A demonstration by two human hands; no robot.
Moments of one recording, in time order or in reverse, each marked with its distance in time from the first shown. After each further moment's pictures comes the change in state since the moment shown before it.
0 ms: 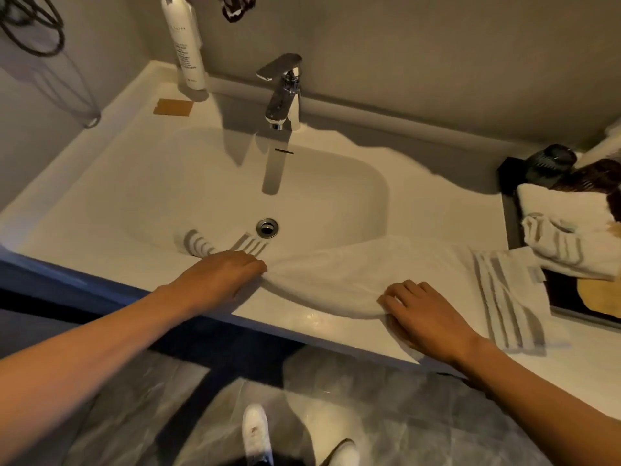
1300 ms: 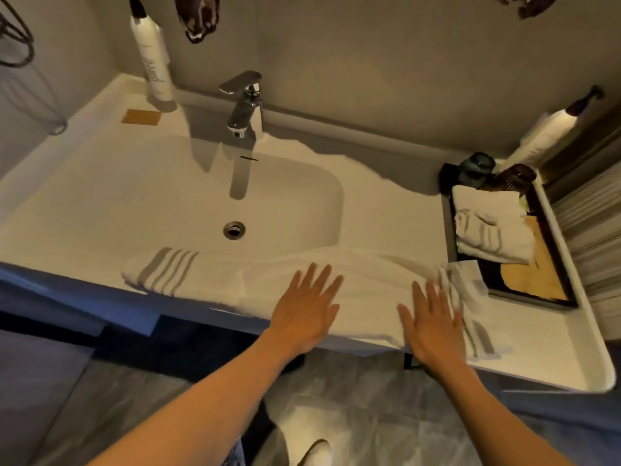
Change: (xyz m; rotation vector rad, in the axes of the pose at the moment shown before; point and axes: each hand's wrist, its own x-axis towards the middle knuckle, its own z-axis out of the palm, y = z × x) left_hand 0.085 0.189 0.062 -0.048 -0.075 -0.195; right_hand -0.099 0.016 0.033 0.275 -0.063 0.915
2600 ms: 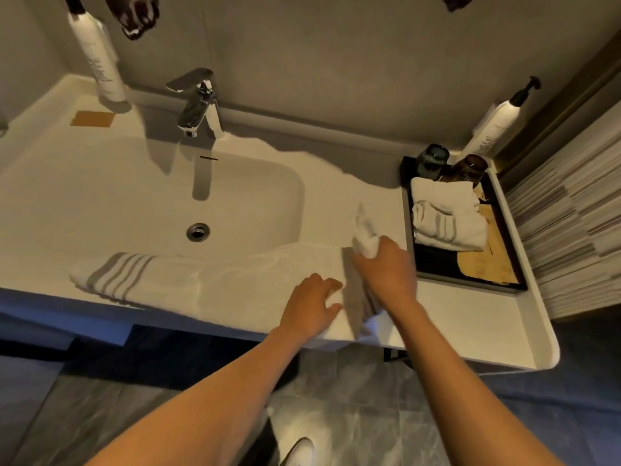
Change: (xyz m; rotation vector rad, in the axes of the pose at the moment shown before) left_hand 0.049 0.081 0.007 -0.545 0.104 -0.151; right_hand 0.022 -0.065 -0.121 0.506 0.022 0.194
